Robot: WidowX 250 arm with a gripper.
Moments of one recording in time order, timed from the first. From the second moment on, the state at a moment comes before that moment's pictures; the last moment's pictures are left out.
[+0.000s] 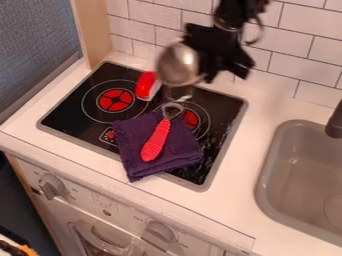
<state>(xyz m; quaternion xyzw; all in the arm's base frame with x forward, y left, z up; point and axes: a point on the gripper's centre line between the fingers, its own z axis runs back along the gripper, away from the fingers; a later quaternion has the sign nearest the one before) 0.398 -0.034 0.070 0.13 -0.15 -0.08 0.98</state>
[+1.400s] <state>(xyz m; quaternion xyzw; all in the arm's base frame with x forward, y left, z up) 0.394 -0.091 0.042 0.12 -0.11 -0.16 0.97</state>
